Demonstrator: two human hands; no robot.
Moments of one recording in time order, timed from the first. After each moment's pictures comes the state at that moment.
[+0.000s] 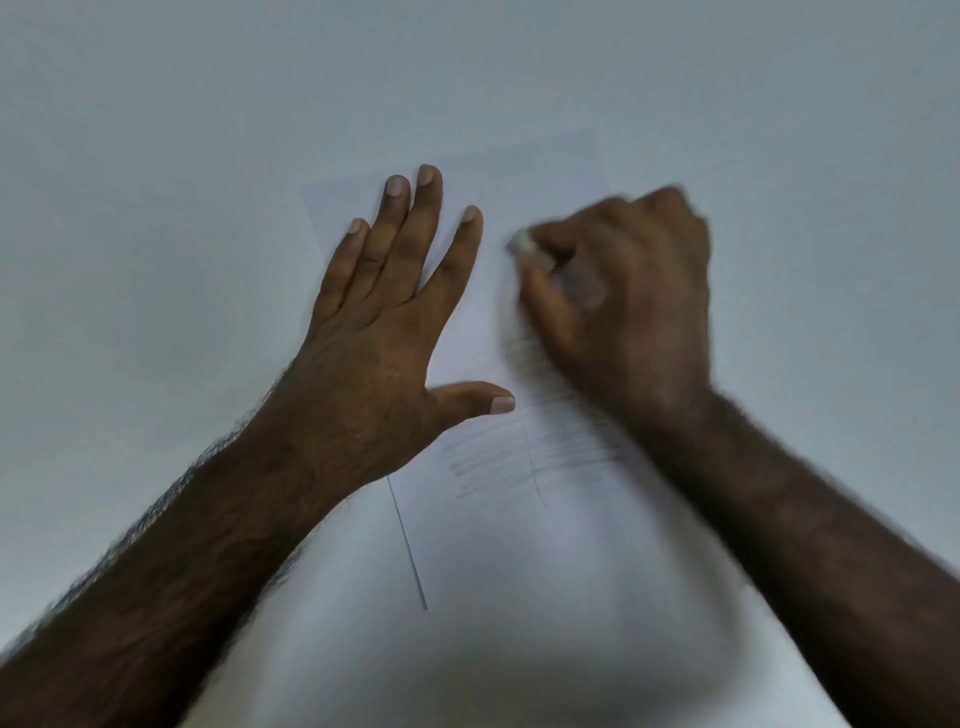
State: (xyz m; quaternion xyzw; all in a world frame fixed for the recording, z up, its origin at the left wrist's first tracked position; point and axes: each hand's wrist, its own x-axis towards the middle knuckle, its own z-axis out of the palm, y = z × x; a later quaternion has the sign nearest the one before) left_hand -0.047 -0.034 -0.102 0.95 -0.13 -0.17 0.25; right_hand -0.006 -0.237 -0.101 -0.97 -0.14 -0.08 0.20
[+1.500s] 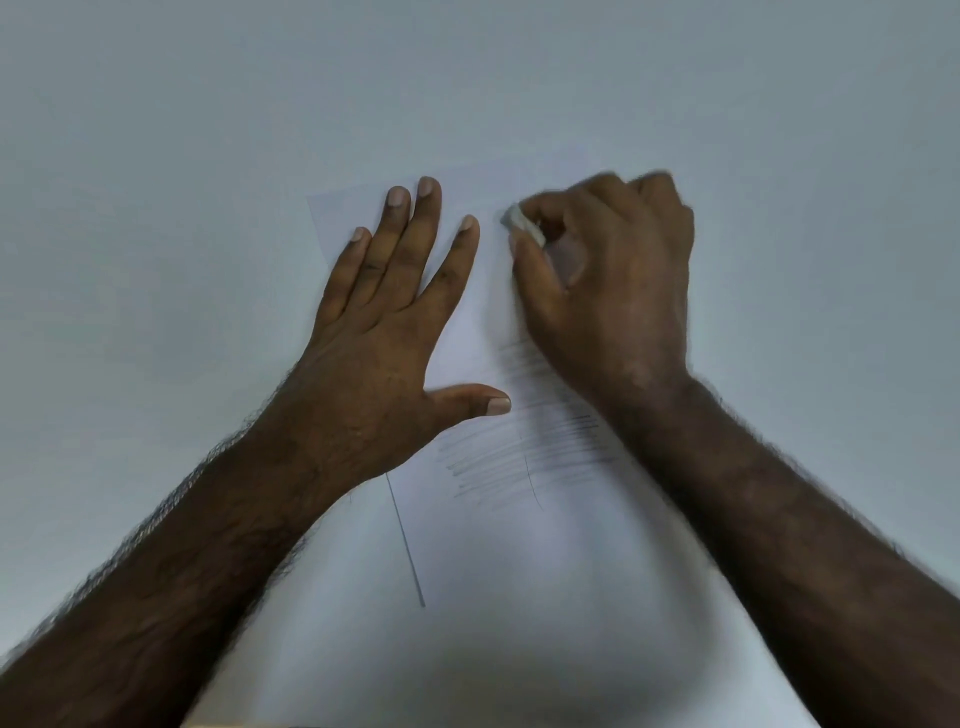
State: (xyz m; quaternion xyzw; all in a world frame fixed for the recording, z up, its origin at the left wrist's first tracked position) left_hand -0.047 -0.034 -0.104 0.95 -0.14 -0.16 0.24; right_hand 0.005 -0.226 -0.101 -0.97 -0.08 -0.08 0.21
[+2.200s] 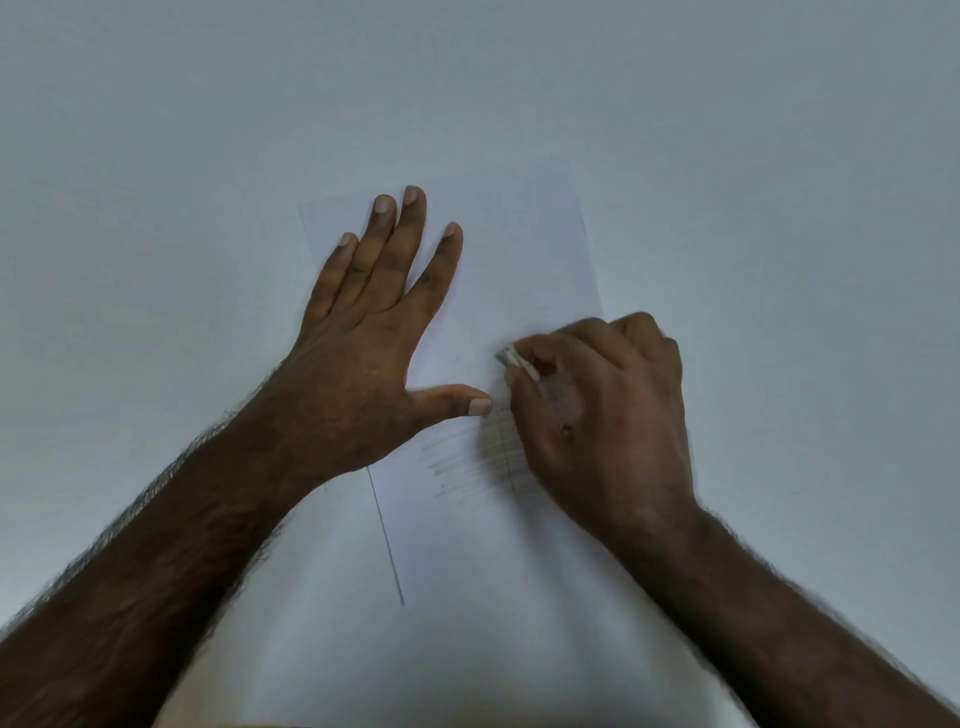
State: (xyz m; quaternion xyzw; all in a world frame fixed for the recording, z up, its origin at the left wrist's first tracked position) left_hand -0.045 -0.033 -0.106 0.95 -0.14 -0.17 0.22; right_hand -0.073 -0.254 -0.088 -0.97 -0.10 0.00 0.23
